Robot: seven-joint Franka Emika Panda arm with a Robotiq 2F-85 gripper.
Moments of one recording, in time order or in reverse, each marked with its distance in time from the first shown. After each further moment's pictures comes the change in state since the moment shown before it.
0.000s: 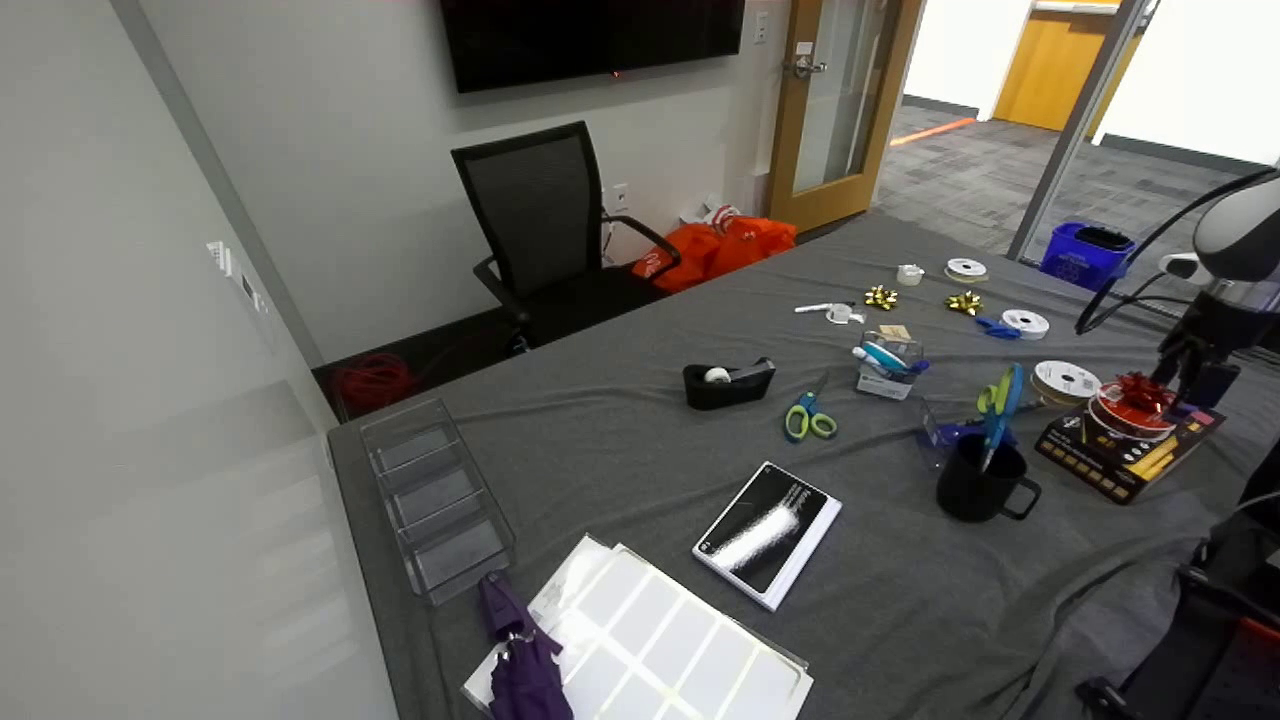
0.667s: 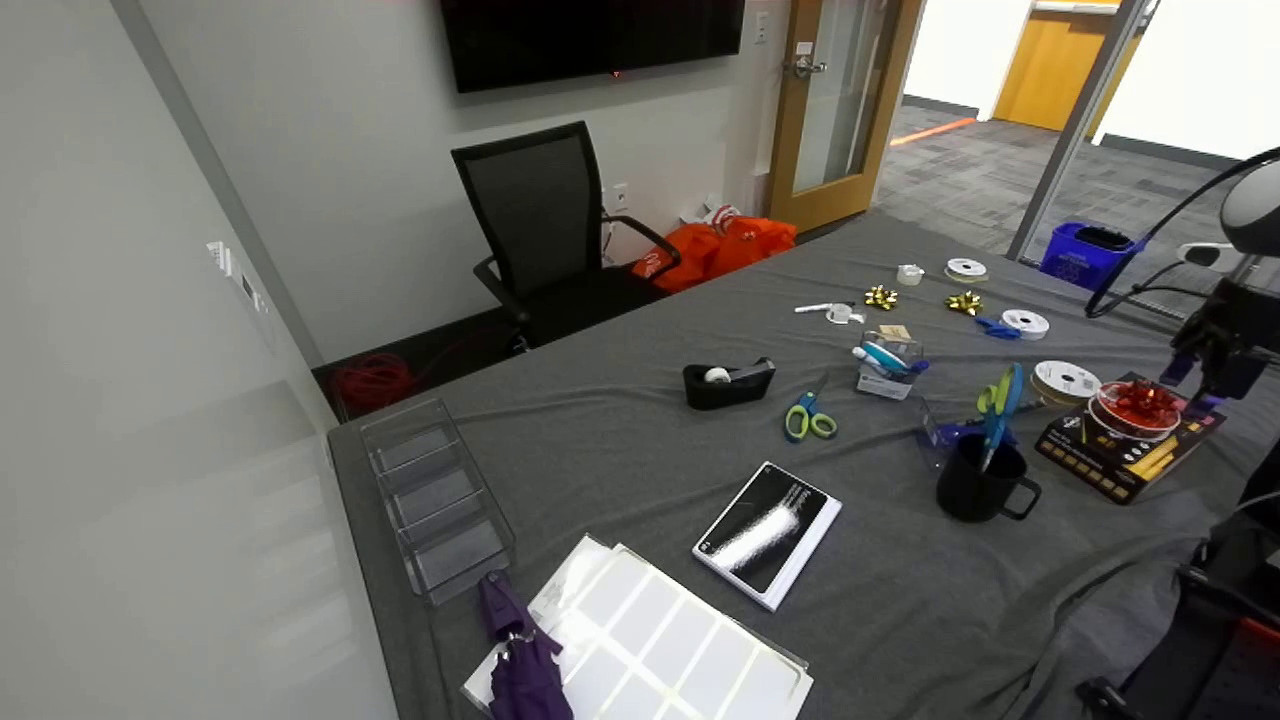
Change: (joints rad) arm 0.000 -0.073 -0.027 0.000 0.000 -0.128 -0.061
